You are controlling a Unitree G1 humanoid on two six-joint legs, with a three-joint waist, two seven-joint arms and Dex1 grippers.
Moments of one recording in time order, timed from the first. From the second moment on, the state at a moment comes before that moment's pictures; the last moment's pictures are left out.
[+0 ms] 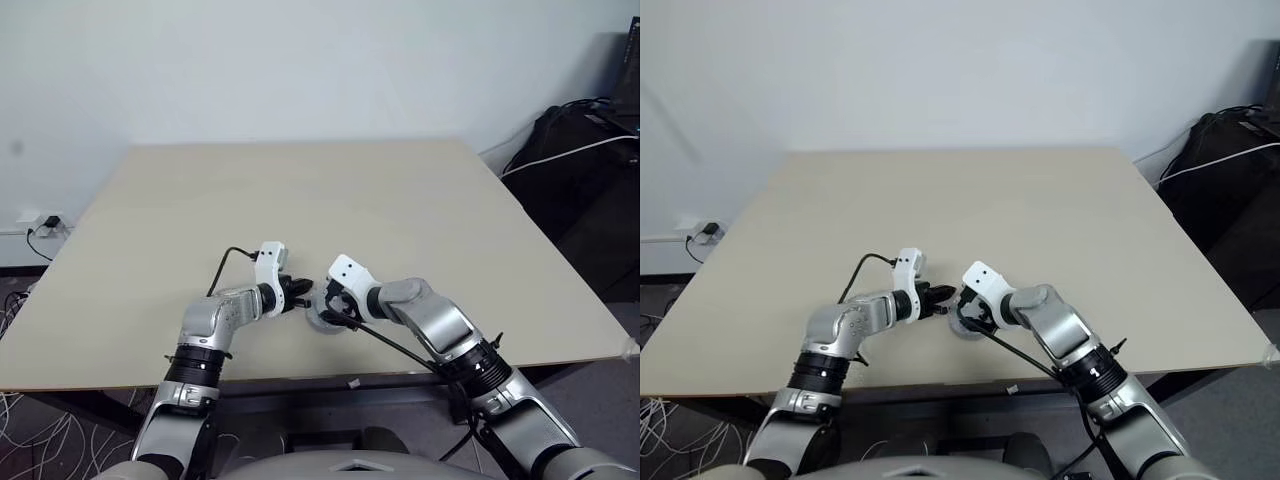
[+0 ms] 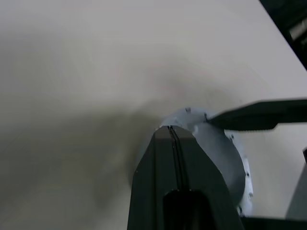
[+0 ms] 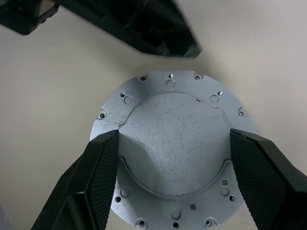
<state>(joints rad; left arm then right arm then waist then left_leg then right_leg) -0.38 0.12 -0.05 0.19 -0.40 0.96 -0.45 -0.41 -0.37 0.49 -0.04 0.05 0.93 0.65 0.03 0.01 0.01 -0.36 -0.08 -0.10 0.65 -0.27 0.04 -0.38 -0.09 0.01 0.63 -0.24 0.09</state>
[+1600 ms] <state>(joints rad) -0.44 0.15 -0.16 0.20 -0.35 1.04 -0.49 -0.15 -0.32 -0.08 -0.35 0.40 1.05 0.58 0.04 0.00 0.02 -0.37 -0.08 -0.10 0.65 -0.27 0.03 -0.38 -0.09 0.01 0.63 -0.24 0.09</state>
